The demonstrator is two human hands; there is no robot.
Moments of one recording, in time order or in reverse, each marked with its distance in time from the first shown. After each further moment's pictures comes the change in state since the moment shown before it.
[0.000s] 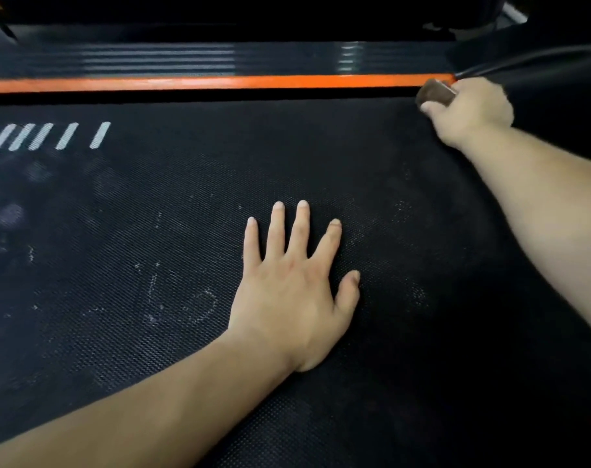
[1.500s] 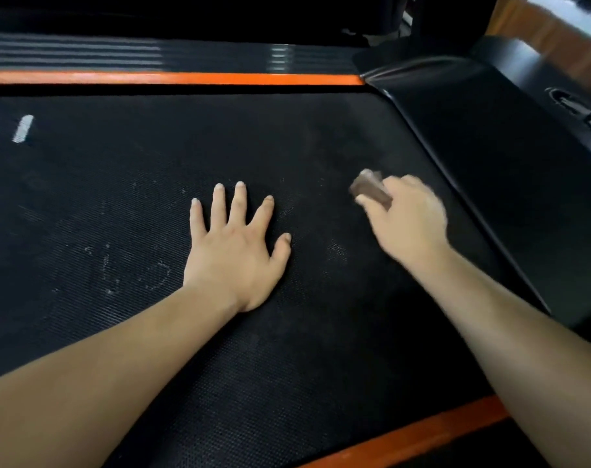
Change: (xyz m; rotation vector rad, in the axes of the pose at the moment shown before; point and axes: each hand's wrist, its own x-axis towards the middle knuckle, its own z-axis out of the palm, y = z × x) left_hand 0.002 -0.002 0.003 -0.005 -0.006 -0.019; right_hand -0.206 0.059 -0.044 0.006 0.014 -0.161
